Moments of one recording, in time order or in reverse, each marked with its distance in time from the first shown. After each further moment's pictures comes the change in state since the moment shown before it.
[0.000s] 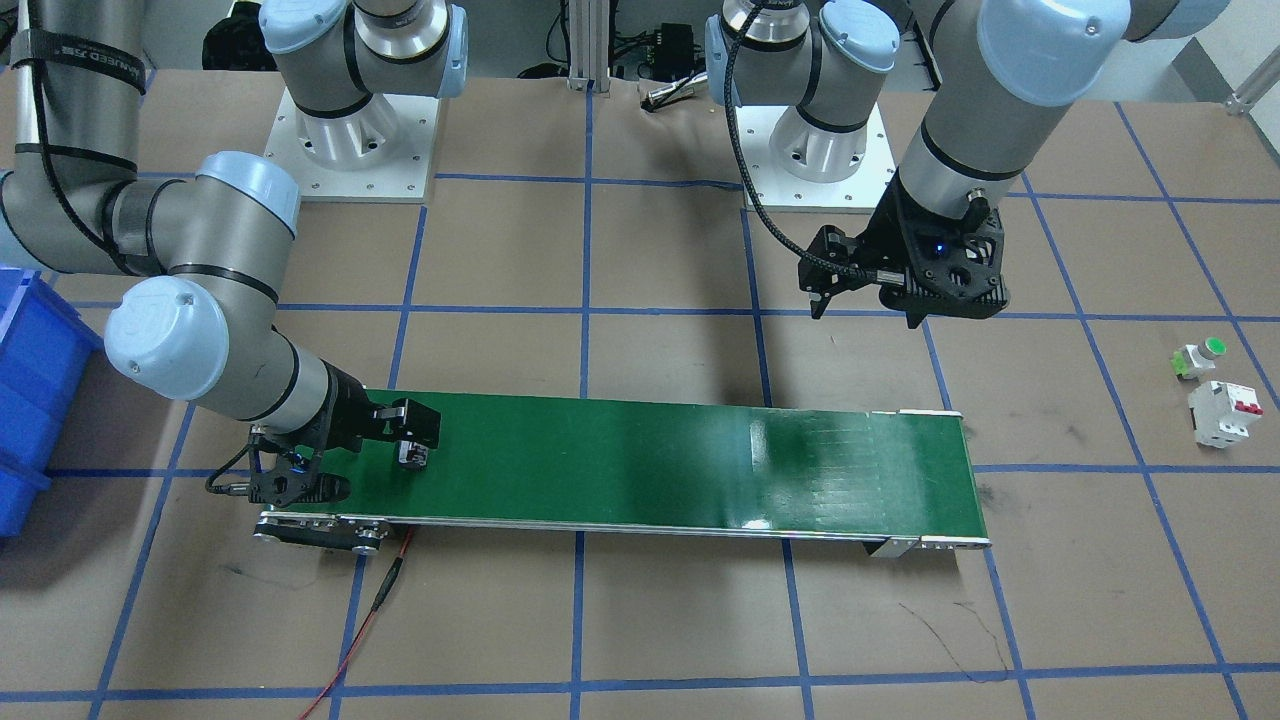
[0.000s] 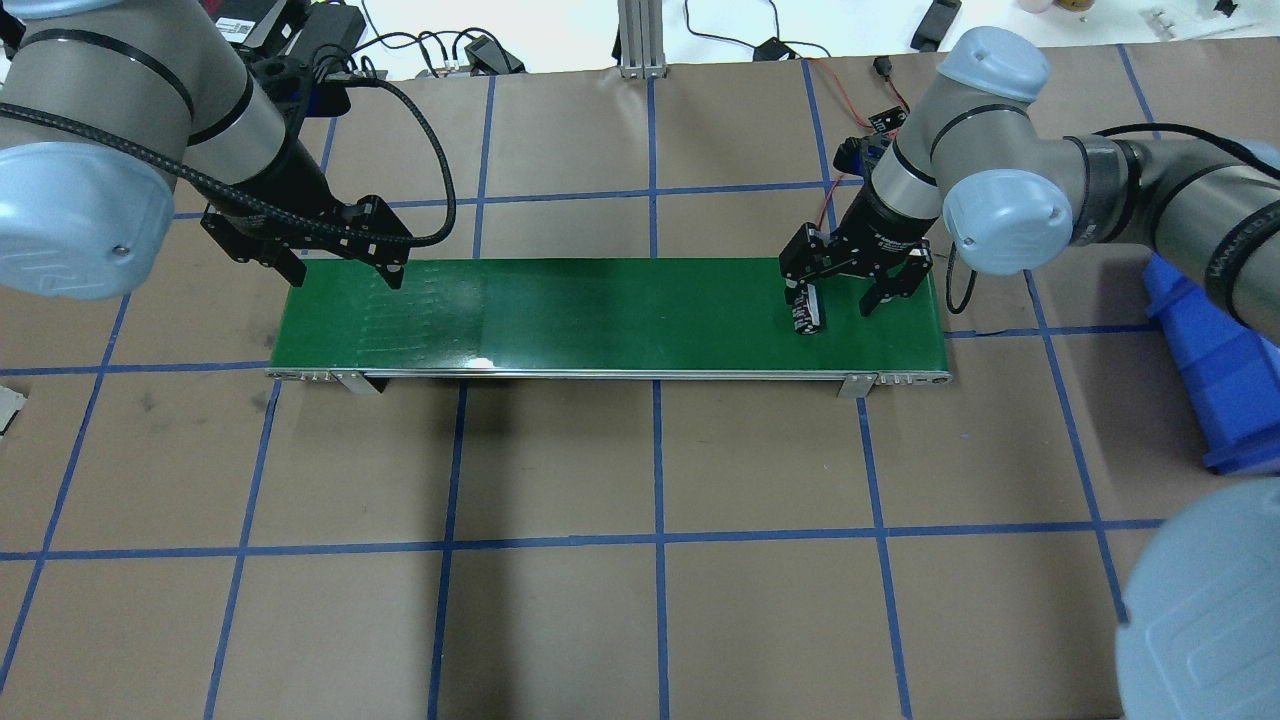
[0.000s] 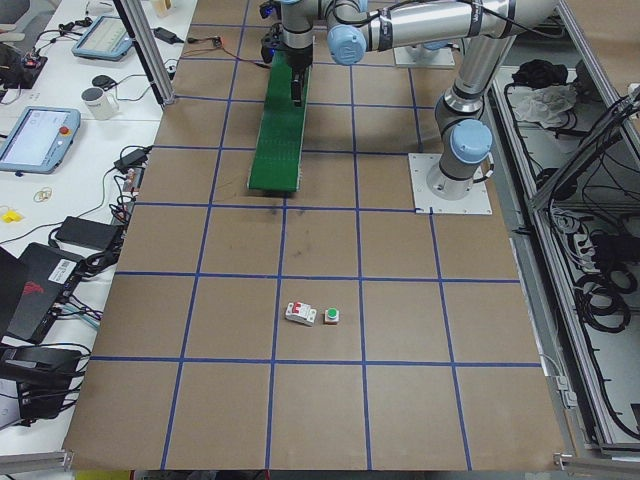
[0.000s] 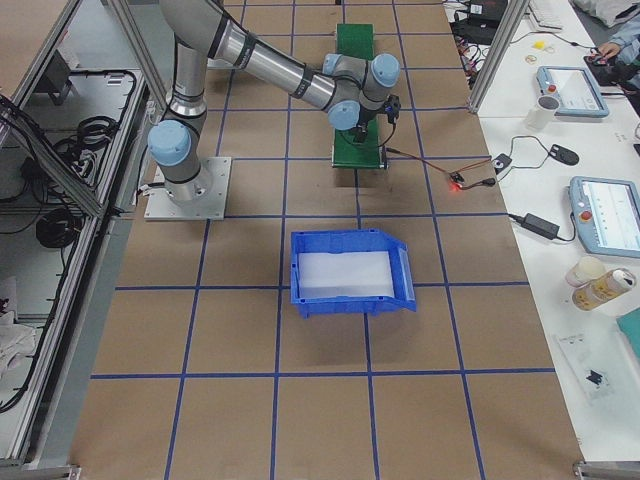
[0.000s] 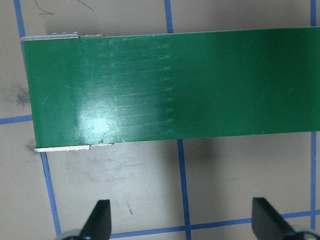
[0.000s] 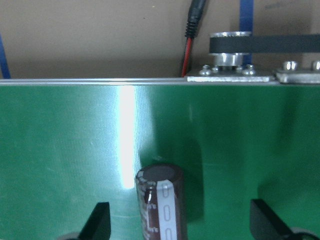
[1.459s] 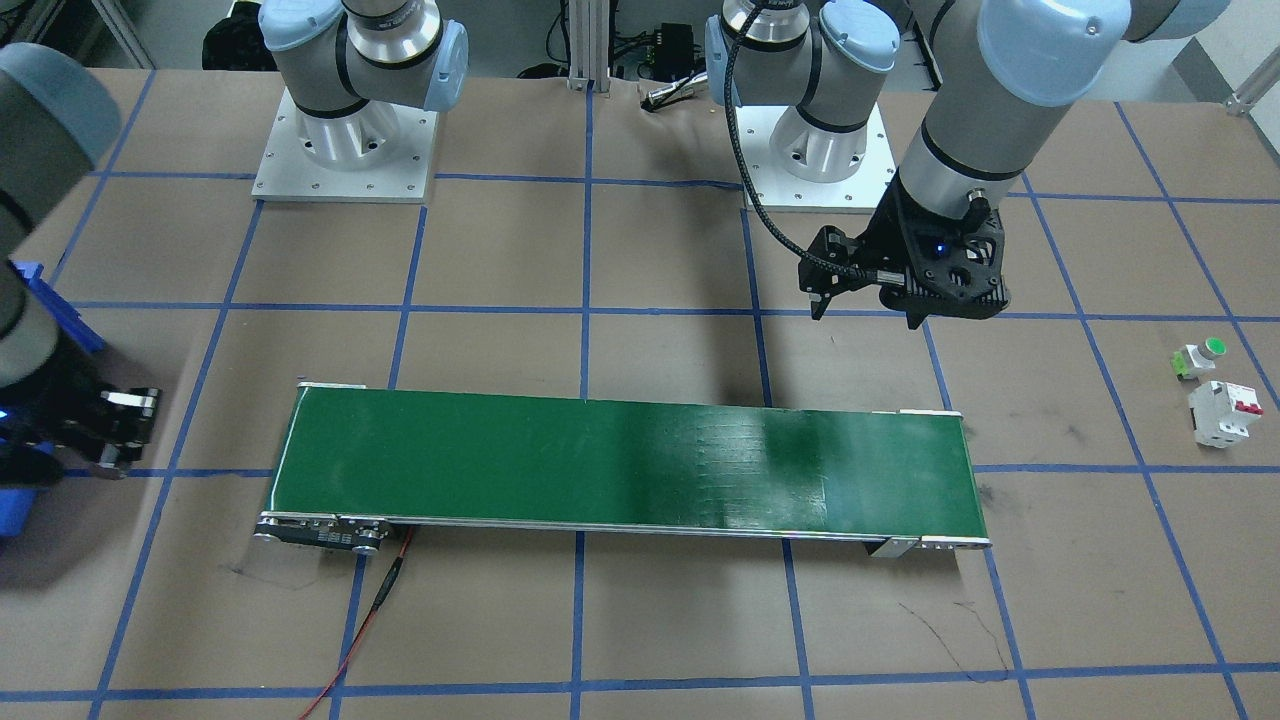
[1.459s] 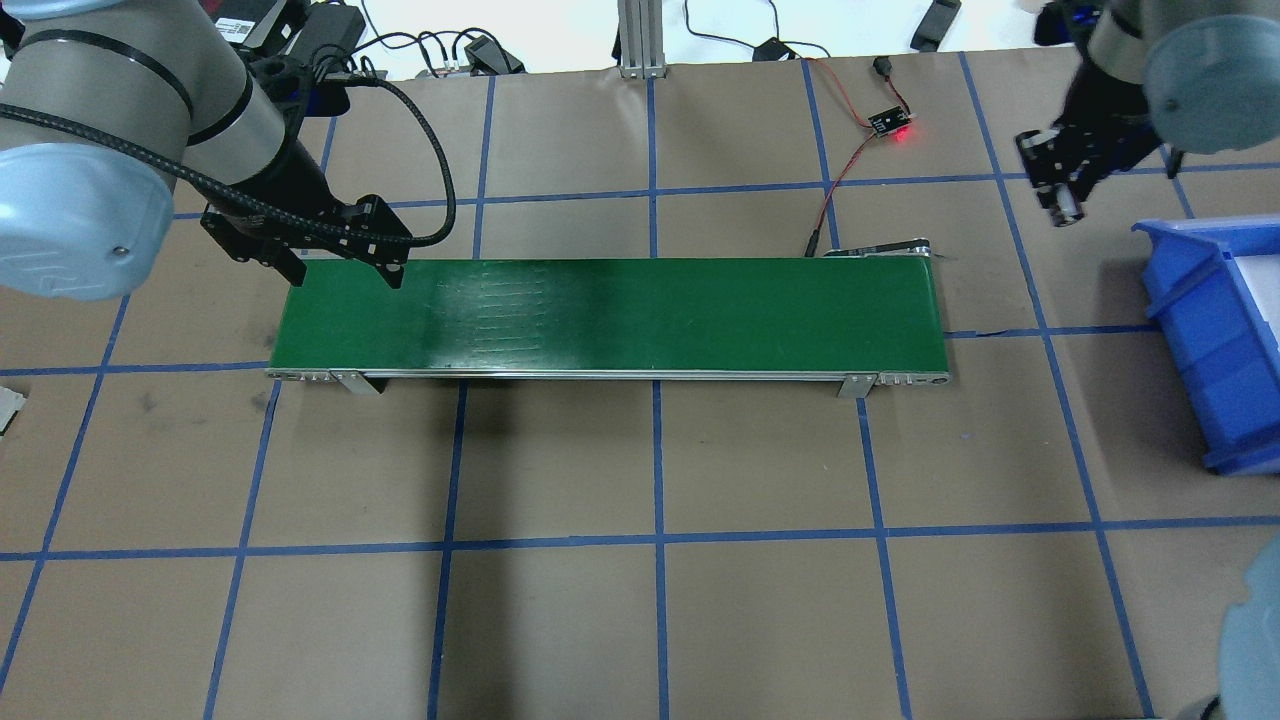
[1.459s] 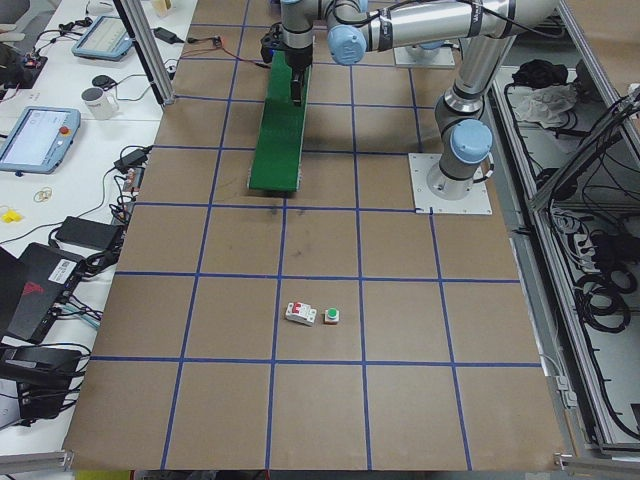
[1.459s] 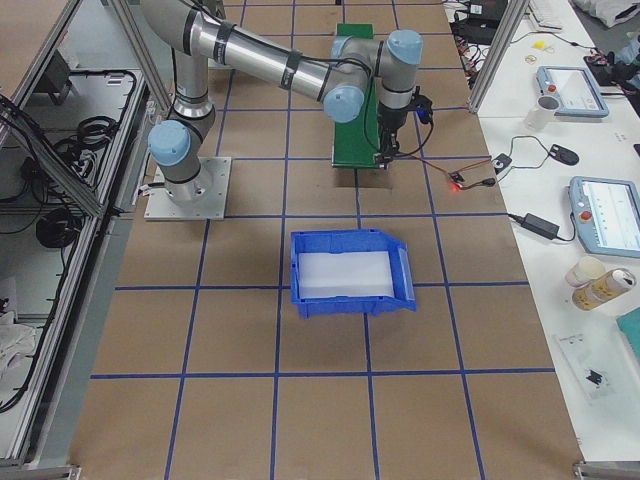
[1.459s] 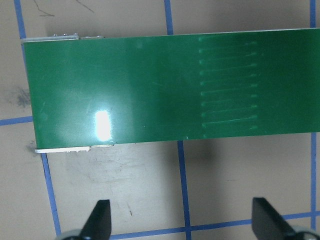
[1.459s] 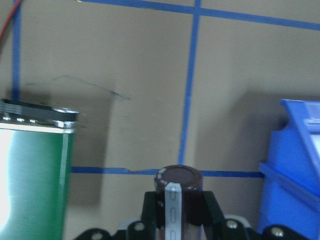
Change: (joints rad) left arm 0.000 0.000 0.000 0.004 0.000 0.001; right arm -0.205 -0.089 -0.186 0.076 -0.375 -0.321
